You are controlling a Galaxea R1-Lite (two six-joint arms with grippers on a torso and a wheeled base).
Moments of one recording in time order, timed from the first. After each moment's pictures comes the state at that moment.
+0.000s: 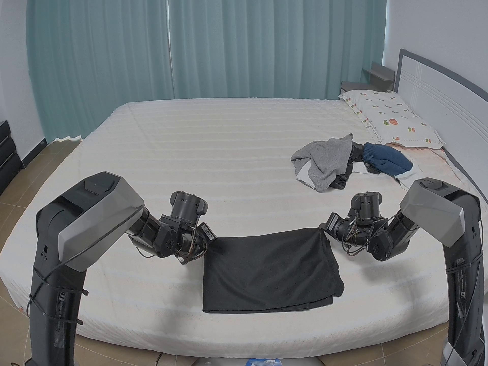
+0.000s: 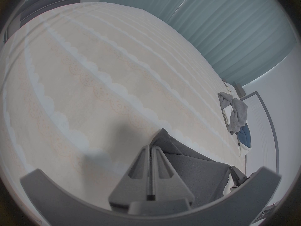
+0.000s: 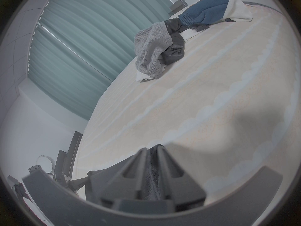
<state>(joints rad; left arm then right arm) -0.38 2.46 -1.34 -0.27 0.07 -0.96 0.22 2.51 -1.17 -0.82 0.15 0.74</state>
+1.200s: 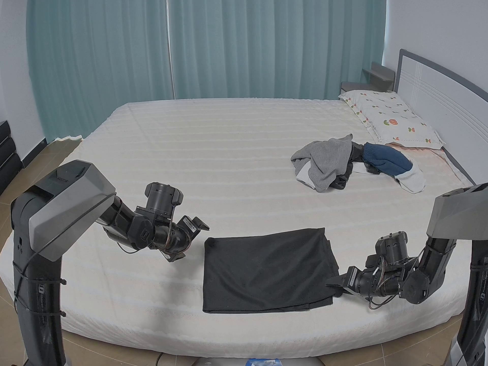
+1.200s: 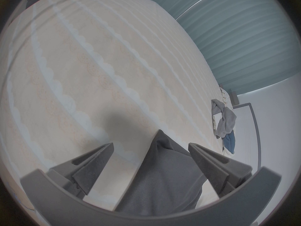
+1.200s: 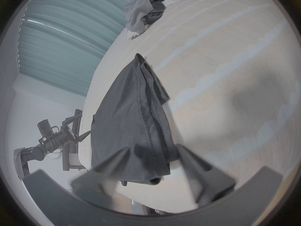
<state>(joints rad) -0.30 2.34 -1.23 -0.28 -0.11 -1.04 0.27 2.25 -0.46 -0.99 0.31 0.74</state>
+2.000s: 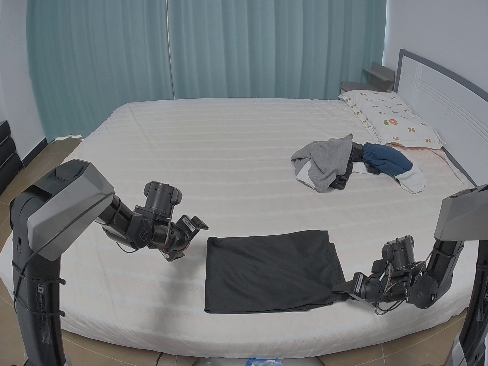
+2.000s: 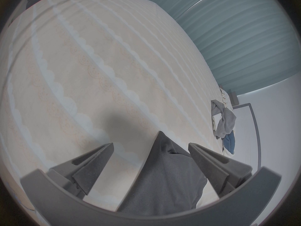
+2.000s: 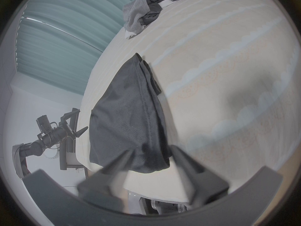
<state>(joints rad) -0.30 2.34 -1.22 -0.28 -0.11 -1.03 0.26 2.20 -0.38 -1.00 0.30 0.72</state>
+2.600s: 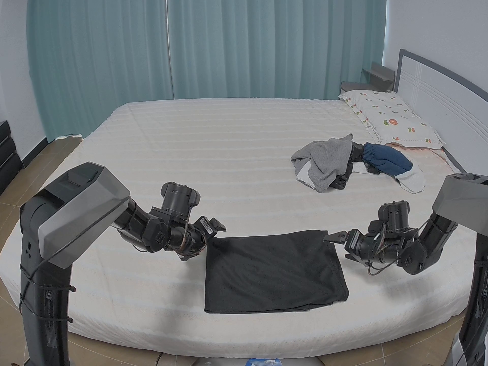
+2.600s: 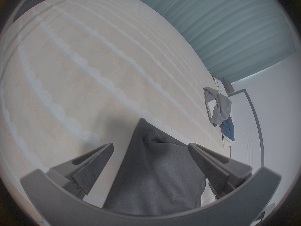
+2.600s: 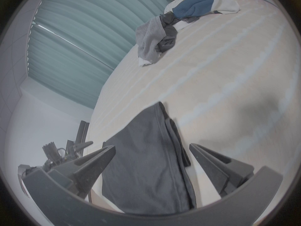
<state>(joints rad) -0.38 2.38 -1.30 -0.28 -0.10 -0.96 0.19 2.26 -0.79 -0.85 0.30 0.73</state>
